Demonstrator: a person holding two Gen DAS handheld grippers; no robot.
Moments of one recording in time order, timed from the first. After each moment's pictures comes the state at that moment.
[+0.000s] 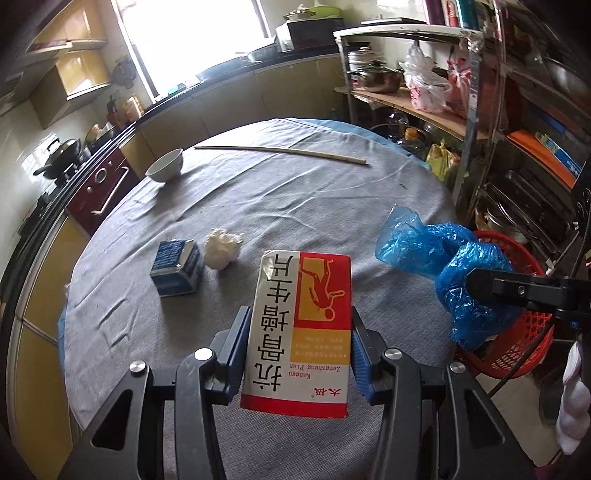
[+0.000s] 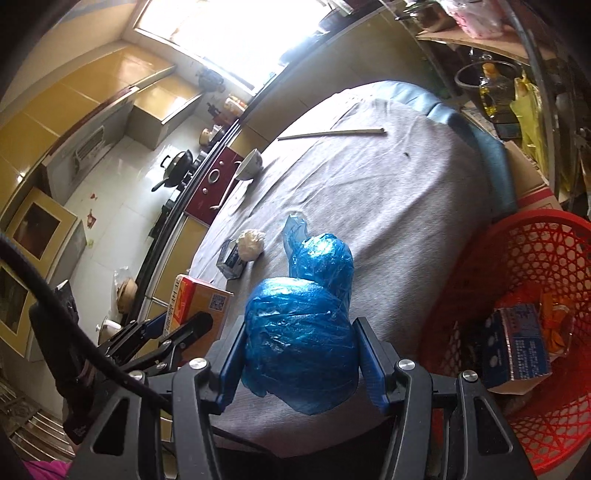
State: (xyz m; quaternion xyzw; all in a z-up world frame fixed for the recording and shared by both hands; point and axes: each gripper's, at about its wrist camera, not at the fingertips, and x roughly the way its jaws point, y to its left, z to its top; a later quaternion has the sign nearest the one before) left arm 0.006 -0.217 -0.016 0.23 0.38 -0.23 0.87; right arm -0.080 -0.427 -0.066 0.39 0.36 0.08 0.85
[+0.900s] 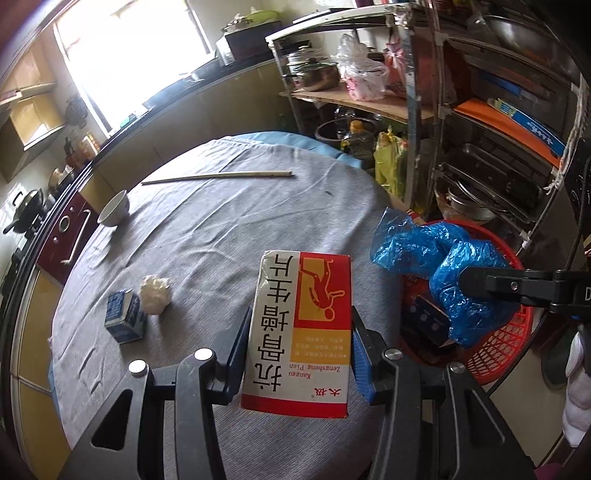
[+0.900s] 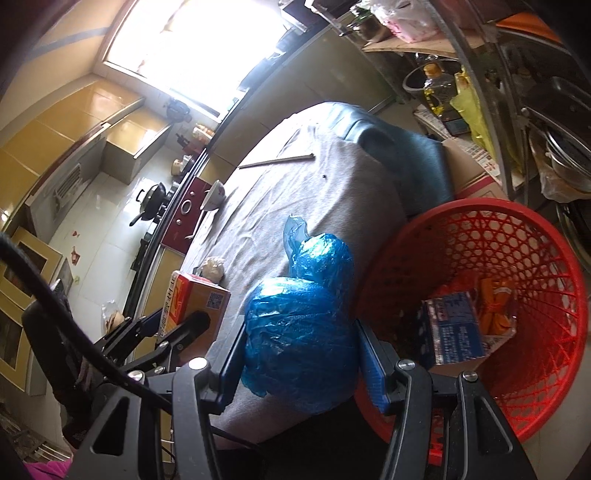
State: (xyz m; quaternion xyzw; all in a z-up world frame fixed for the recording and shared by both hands) left arm -0.019 -0.292 -0.023 0.28 0.36 -0.30 0.84; right arm -0.134 -0.481 -0.078 0.42 0.34 0.01 0.84
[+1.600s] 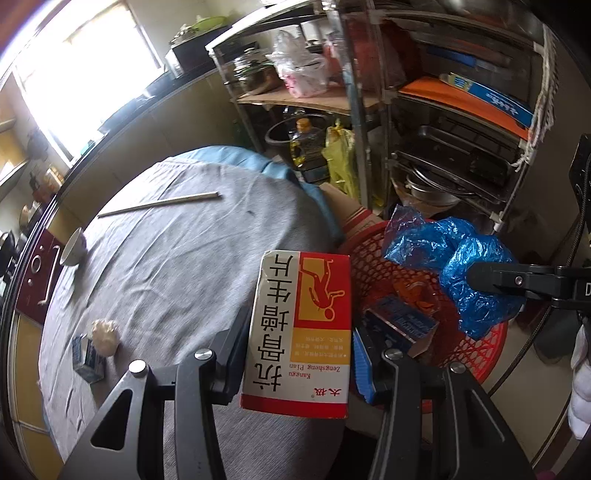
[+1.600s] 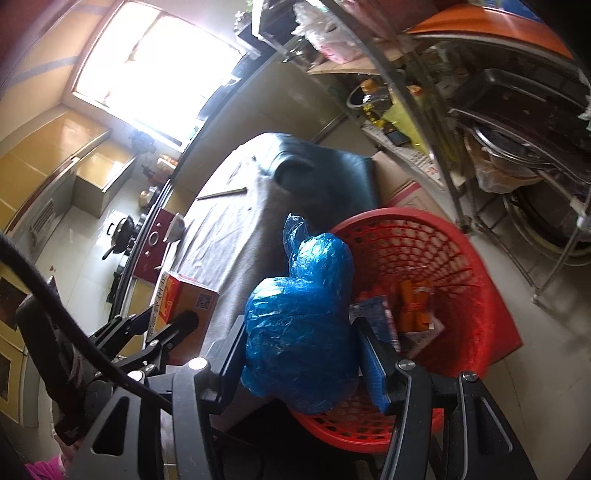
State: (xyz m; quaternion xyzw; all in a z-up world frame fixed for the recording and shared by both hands) left arm -0.048 -0.363 -0.040 0.33 0.35 -0.36 0.80; right arm -0.195 -0.535 -0.093 0.45 0.33 -0.08 0.83
